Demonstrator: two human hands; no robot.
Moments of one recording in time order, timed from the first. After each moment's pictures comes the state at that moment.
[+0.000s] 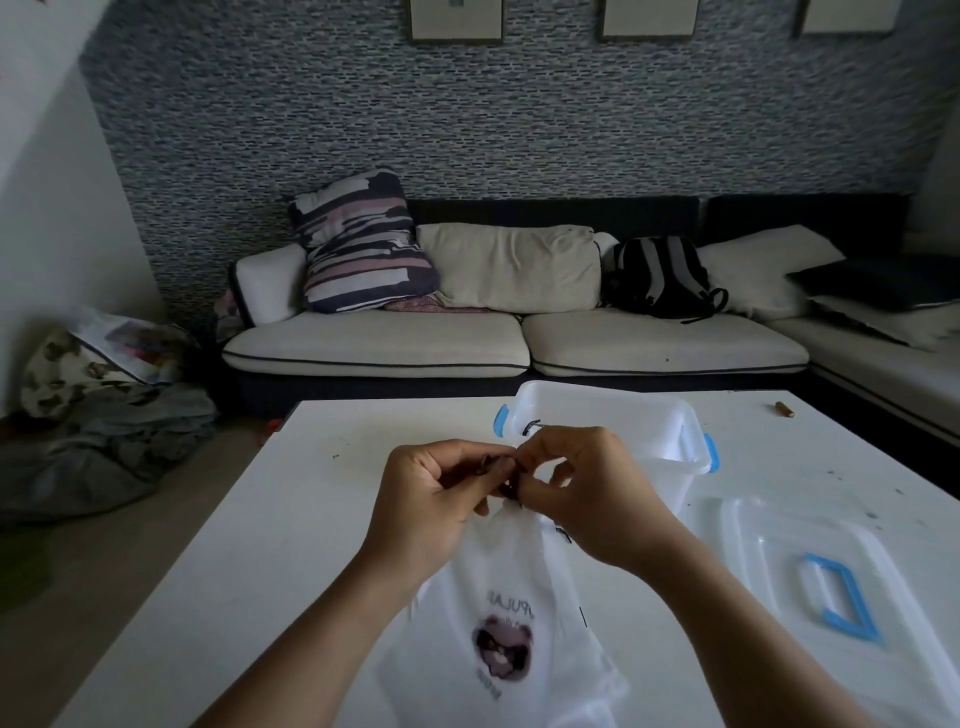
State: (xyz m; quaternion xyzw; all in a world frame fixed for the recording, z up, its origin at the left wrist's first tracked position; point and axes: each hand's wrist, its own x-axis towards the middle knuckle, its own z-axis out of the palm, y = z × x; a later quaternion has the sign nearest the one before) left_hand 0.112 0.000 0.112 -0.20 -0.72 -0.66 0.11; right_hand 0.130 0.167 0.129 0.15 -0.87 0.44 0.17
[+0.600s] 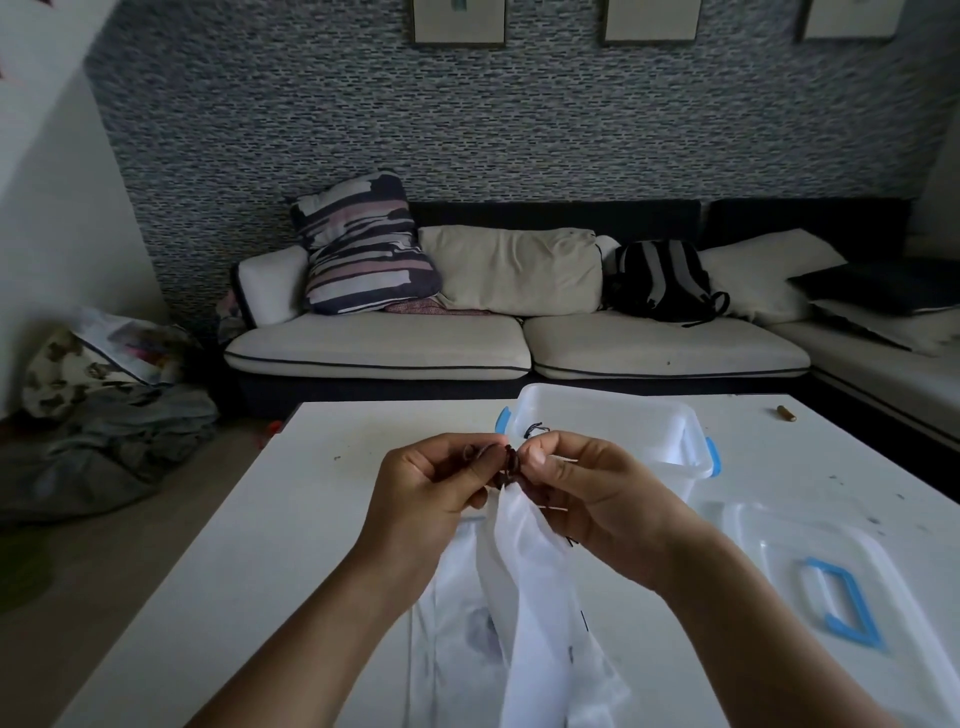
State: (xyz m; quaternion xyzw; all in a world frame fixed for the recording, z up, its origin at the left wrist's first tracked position) left_hand 0.115 -0.003 0.117 -0.13 -0.64 -0.76 0.04; right_hand 0.135 0.170 0.133 0.08 -0.57 0.81 -0.10
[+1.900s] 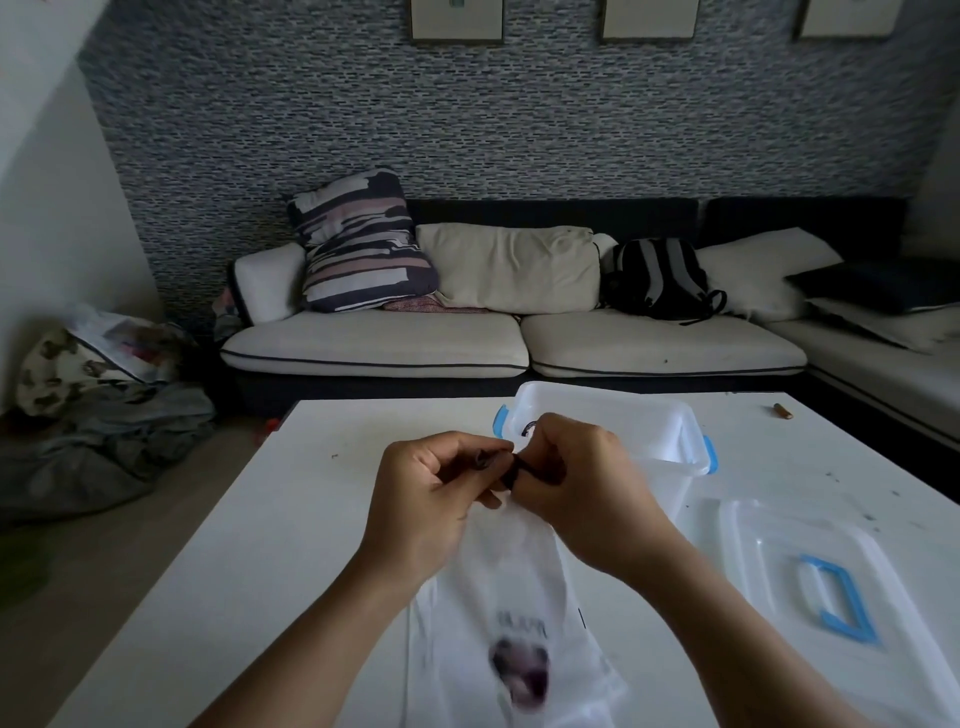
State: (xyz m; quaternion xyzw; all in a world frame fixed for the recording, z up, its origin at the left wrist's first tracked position) left_hand 0.117 0.001 0.118 -0.21 -0.69 -0.68 0.13; right_hand 0.137 0.156 0.136 0.13 -0.88 0.41 0.21
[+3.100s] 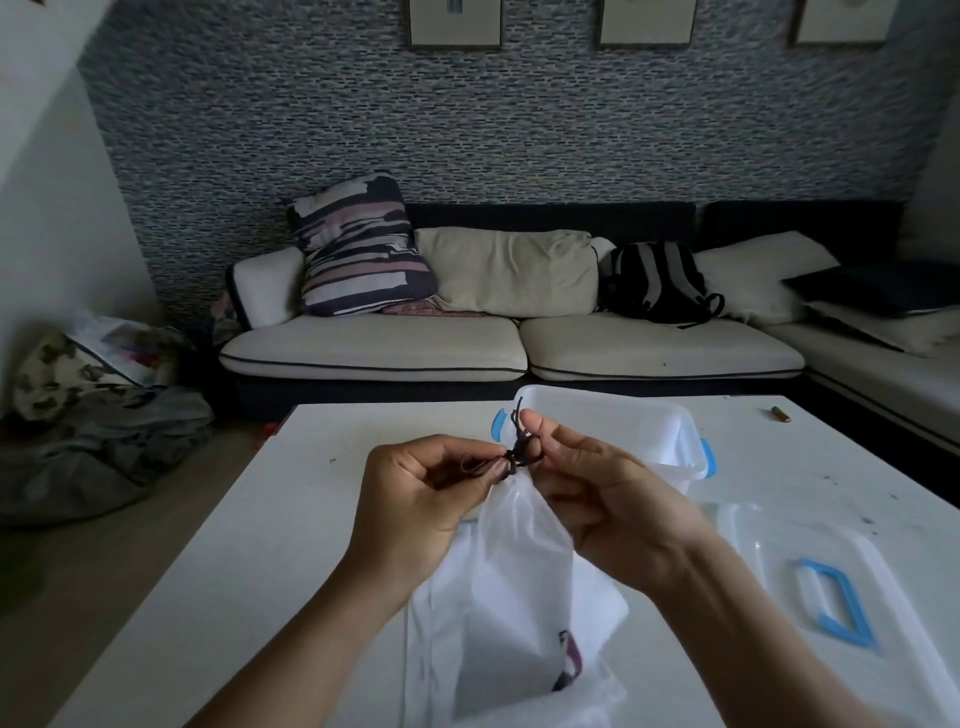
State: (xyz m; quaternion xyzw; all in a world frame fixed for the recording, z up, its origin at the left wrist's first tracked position) left_hand 0.128 -0.005 0.130 -0.21 -0.68 -0.68 0.15; right_hand 0.135 0.174 0.138 0.07 -0.43 0.89 -0.16
